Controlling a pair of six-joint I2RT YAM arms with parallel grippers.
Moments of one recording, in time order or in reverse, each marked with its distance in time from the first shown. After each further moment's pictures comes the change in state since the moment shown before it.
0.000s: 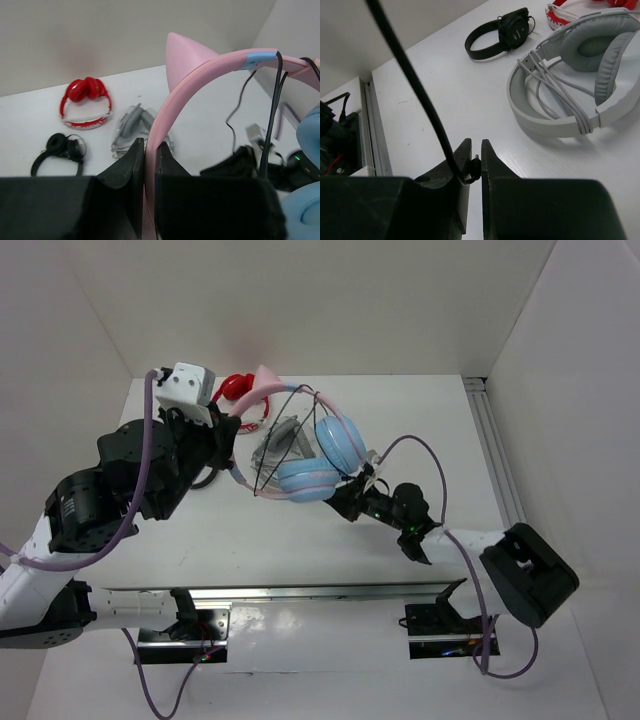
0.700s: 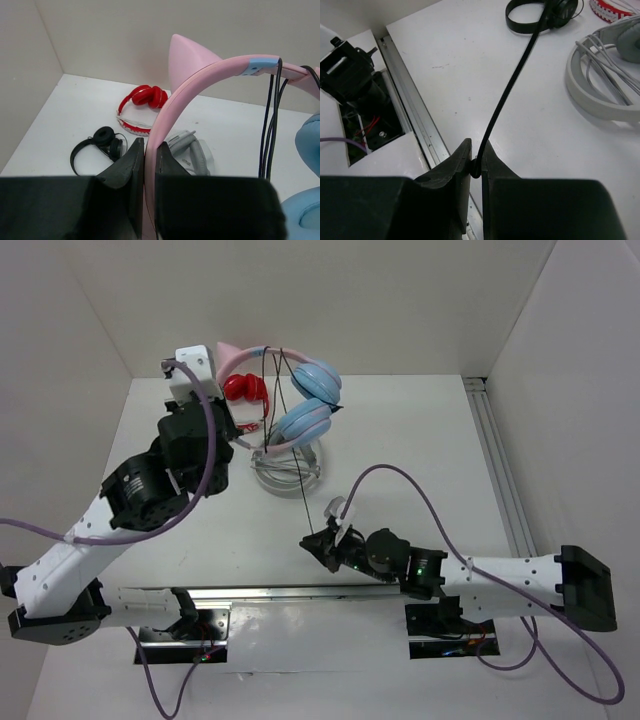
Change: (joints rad) left arm 0.092 0.086 -0.089 0.175 -0.420 -0.081; right arm 0.650 -0.381 0.088 -0.612 0.624 -0.135
